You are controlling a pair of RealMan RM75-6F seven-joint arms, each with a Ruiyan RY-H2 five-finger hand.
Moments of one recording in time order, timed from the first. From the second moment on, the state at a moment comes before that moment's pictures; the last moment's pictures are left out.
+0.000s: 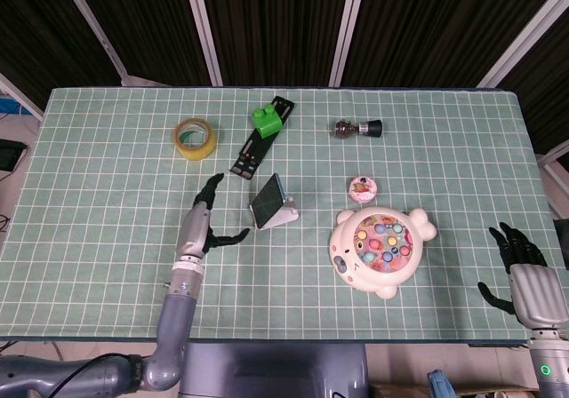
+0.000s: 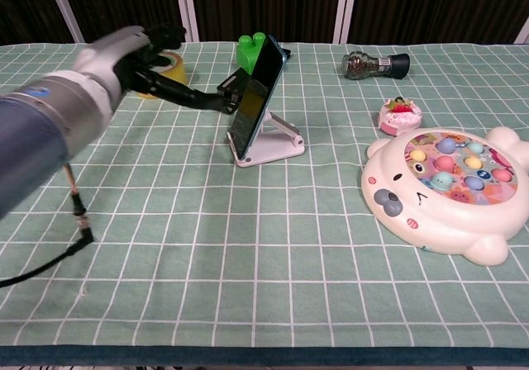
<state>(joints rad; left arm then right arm) -0.58 -1.83 -0.43 -1.80 0.87 1.33 0.28 0.08 -1.12 0.07 -1.61 -1.46 1.44 0.00</state>
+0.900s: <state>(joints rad) -0.17 -1.25 -0.03 -1.61 1.51 1.58 0.13 0.08 -1.13 0.07 -1.61 -1.45 1.45 -0.02</state>
